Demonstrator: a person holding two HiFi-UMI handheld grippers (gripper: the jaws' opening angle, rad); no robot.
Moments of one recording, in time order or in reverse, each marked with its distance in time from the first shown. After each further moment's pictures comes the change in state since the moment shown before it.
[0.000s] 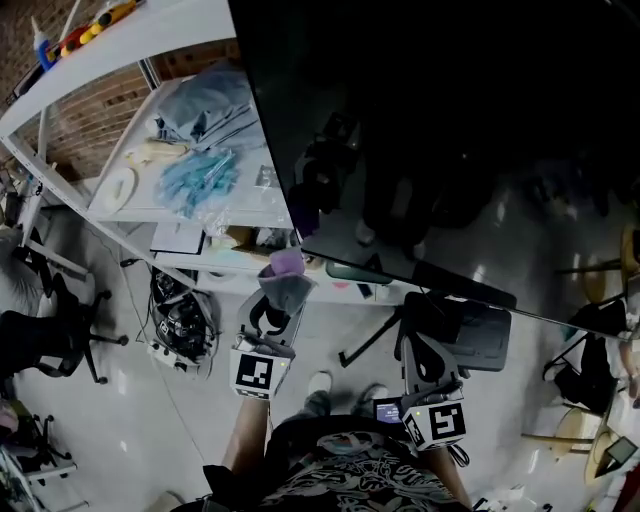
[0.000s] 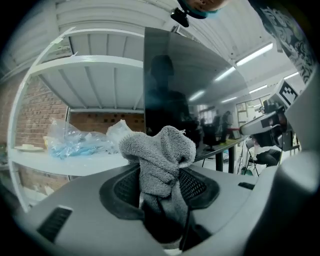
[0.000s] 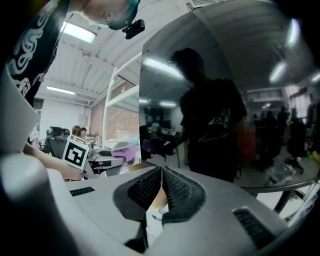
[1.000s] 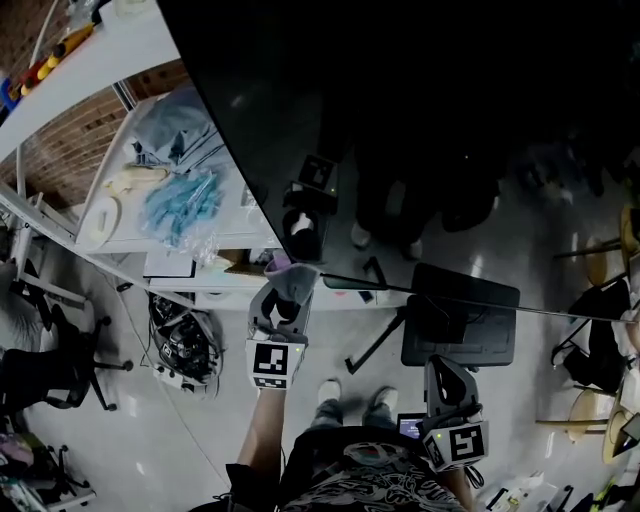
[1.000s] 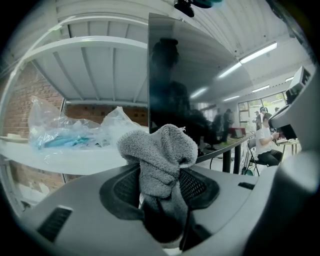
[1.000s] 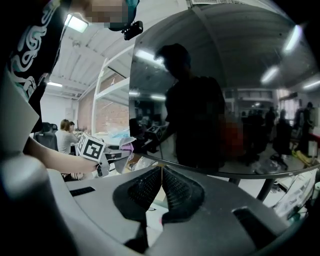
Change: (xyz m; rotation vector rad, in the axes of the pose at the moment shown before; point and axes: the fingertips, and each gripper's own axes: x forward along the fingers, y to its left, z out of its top) left arm 0.070 0.012 -0.032 0.019 0.095 -0.025; right arm -0.025 -0.025 -0.027 0.026 0.086 -0.130
